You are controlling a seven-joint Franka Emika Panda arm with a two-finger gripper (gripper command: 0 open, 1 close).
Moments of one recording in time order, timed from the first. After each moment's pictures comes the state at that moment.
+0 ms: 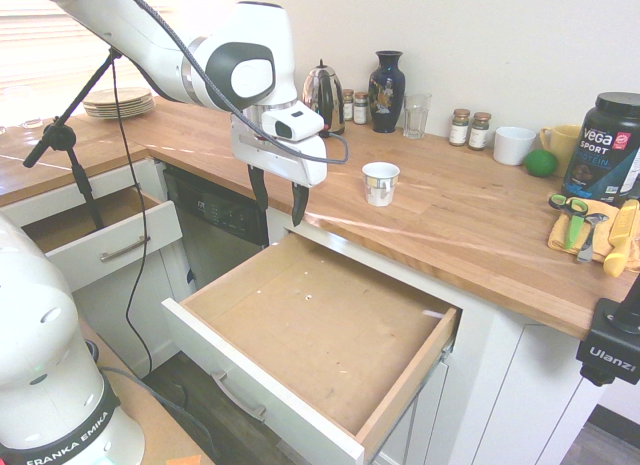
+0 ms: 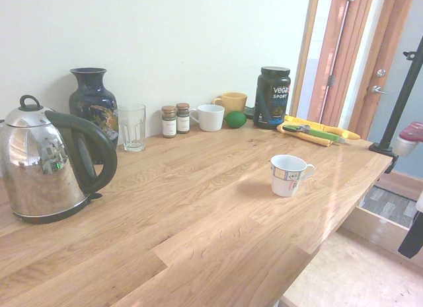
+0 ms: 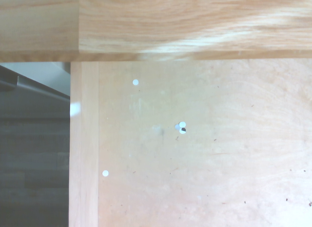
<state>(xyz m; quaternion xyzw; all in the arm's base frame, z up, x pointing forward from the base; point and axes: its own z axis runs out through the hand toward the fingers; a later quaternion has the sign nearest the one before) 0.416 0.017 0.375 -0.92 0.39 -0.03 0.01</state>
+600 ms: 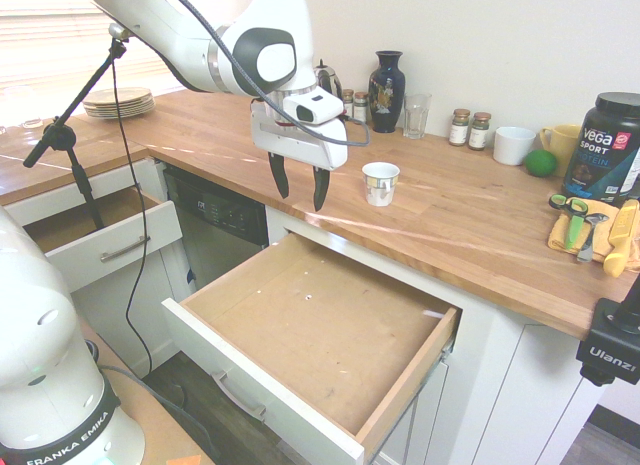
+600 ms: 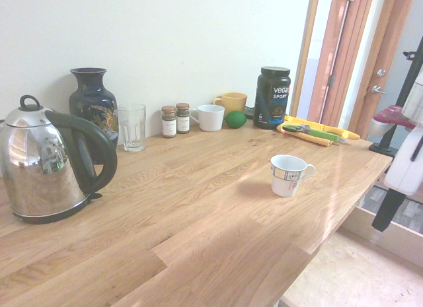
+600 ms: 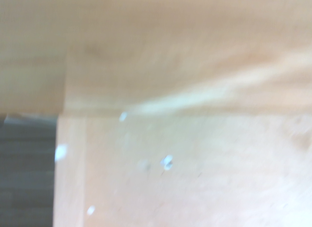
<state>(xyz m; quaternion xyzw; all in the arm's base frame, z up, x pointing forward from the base) 0.465 0.008 0.397 -0.92 0.39 -0.05 0.00</state>
